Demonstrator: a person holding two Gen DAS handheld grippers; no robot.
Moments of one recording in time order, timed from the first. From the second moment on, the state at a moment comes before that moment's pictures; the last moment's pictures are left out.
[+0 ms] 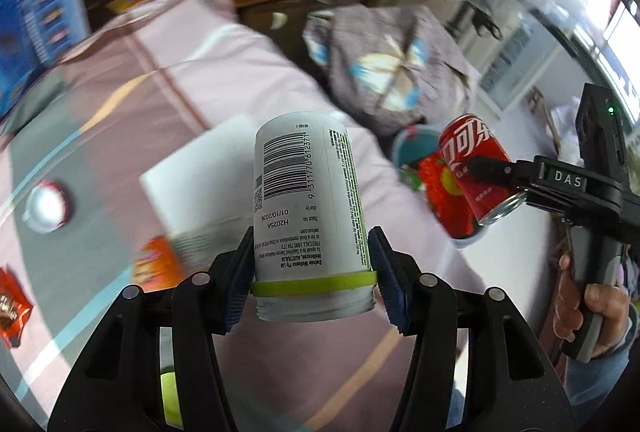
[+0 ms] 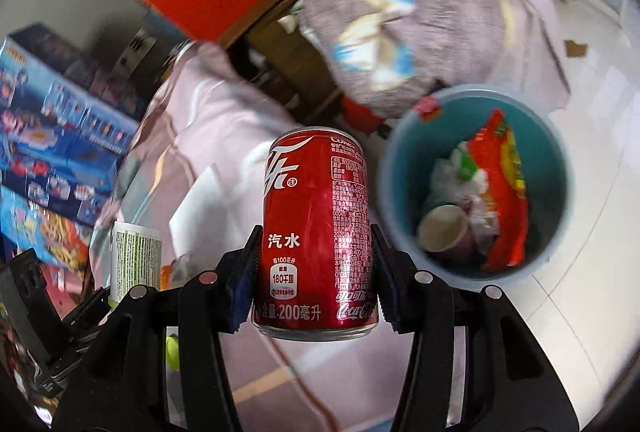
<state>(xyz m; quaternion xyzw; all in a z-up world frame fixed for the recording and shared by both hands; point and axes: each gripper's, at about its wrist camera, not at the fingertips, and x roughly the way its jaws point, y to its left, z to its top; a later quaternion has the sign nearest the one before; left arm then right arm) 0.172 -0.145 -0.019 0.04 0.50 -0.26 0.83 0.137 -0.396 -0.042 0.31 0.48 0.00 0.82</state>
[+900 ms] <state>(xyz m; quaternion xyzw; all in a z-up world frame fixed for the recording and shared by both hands) 0.178 -0.362 -0.069 0.13 0.54 -0.36 0.75 0.081 -0.543 -0.079 0.38 0.46 -0.11 0.79</state>
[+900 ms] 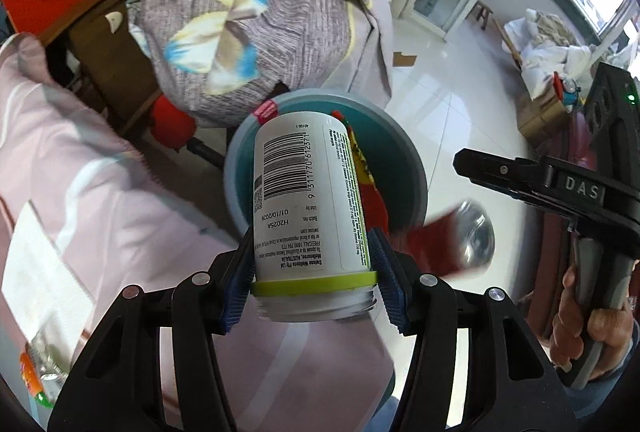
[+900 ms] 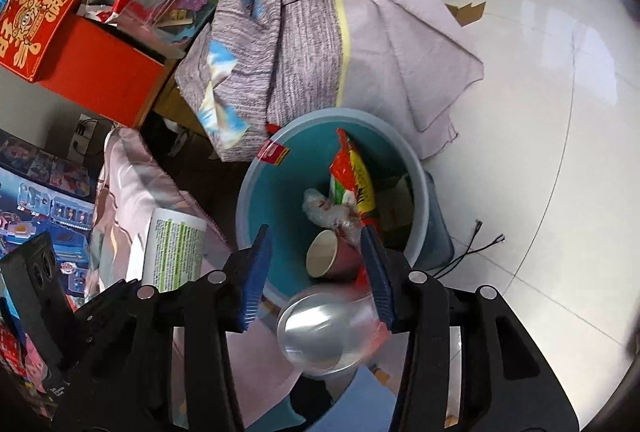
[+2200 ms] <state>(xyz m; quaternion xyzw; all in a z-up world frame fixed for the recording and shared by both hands) 0.194 -0.351 -0.085 0.12 0.54 -0.34 0.76 0.115 -0.517 -0.096 0.37 0.51 -0.10 0.77</state>
